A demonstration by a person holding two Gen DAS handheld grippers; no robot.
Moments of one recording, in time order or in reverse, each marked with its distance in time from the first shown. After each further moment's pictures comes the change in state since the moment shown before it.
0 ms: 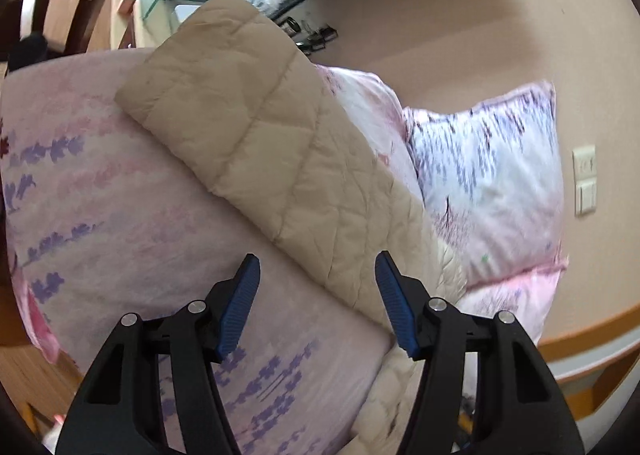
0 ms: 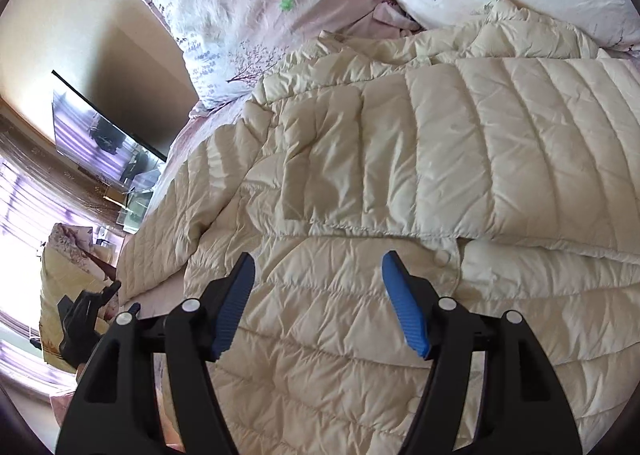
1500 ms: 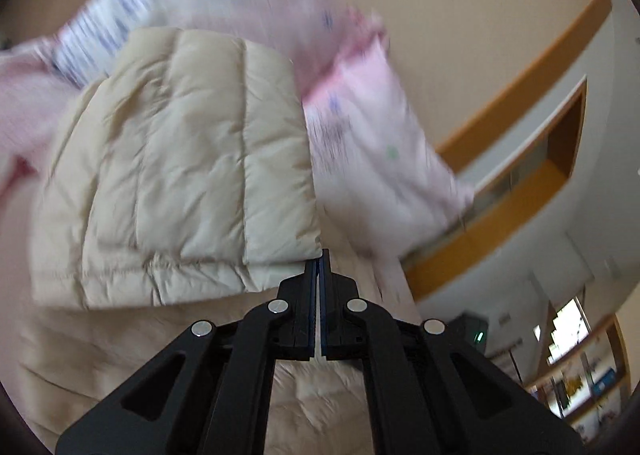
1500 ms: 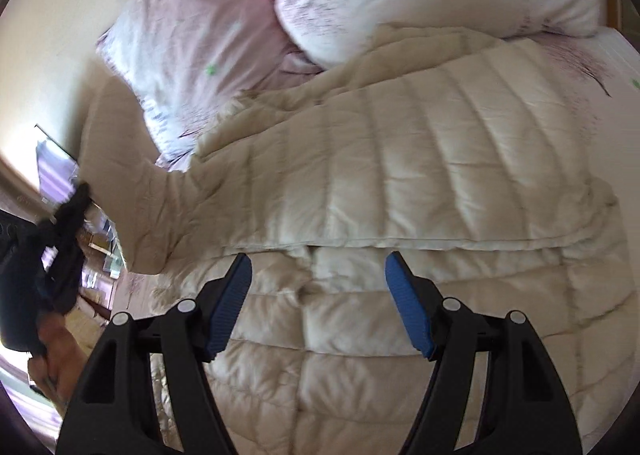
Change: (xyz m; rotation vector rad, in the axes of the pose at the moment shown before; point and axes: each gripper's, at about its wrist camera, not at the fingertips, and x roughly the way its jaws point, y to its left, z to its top) left arm 0.105 -0.277 -0.209 0.715 0.369 -0.431; right arm -0.060 -0.090 -0.014 0.128 -0.143 -0.078
